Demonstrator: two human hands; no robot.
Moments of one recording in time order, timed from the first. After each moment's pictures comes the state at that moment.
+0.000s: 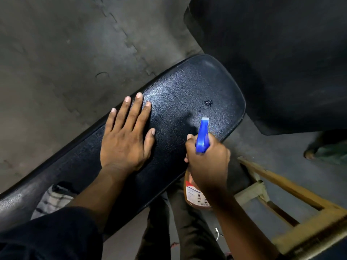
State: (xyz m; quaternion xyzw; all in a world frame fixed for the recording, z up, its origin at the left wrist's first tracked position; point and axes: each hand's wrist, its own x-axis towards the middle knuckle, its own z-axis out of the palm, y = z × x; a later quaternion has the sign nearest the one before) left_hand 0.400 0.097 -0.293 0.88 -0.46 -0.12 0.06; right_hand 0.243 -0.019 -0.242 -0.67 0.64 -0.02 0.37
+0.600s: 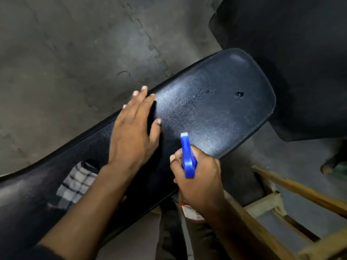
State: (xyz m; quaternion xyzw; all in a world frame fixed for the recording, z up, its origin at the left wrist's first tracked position) left_hand 0.418 0.137 -0.265 0.88 -0.37 -0.19 0.22; right_hand 0.250 0.075 -0.234 -0.75 0.49 0.01 0.44
